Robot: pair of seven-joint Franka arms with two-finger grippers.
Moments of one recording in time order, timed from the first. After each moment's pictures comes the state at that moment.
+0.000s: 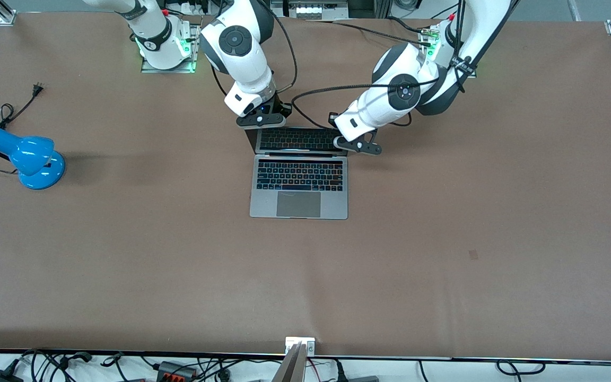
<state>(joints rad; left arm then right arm) -0.04 0.30 -0.67 -2.12 -0.31 2.31 -0.38 0.88 0.18 -0.03 -2.25 0.17 2.53 0.71</state>
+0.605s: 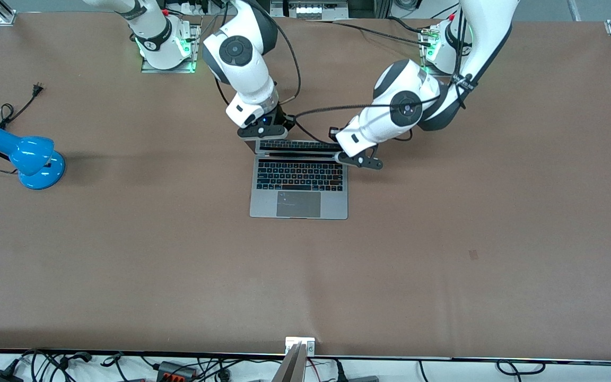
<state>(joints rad) -0.04 0.41 -0.64 -2.02 -0.23 2.32 -0.40 0.86 0.27 -0.05 -2.13 0.16 2.54 0.71</state>
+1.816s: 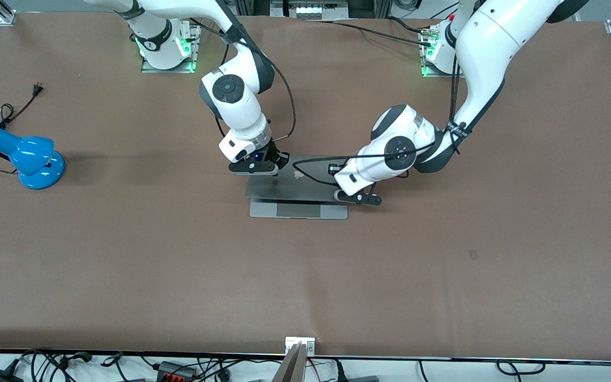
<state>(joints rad) -0.05 0.69 -0.61 -1.77 0.01 2.32 -0.49 0.76 0.44 -0.05 -2.03 0.11 2.70 0.68</state>
